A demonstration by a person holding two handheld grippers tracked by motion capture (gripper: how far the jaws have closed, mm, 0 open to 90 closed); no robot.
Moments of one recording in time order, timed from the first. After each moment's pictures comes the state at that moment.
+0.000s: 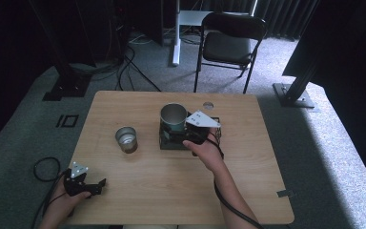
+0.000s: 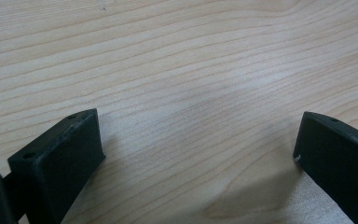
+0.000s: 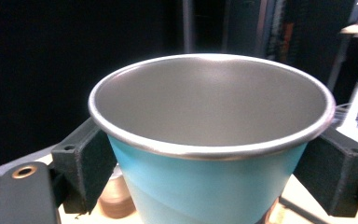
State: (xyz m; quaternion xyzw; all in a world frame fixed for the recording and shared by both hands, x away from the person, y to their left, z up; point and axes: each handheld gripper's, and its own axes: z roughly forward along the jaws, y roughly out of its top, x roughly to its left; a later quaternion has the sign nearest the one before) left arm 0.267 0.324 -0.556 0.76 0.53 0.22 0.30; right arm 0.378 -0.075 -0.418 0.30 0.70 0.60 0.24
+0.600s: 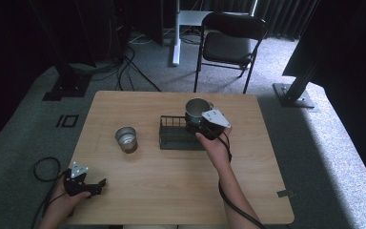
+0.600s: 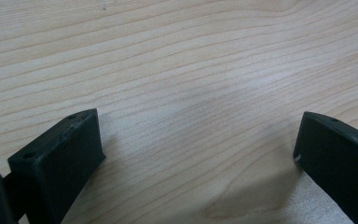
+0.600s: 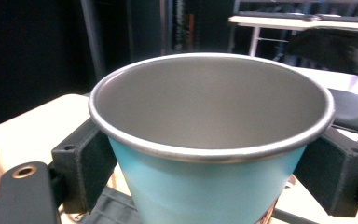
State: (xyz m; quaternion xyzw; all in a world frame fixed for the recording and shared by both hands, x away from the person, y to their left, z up) left arm 0.267 0.324 -0.556 0.76 0.53 0.21 0.30; right arm 0.403 -0.114 -0.440 0.42 0.64 0.53 0.36
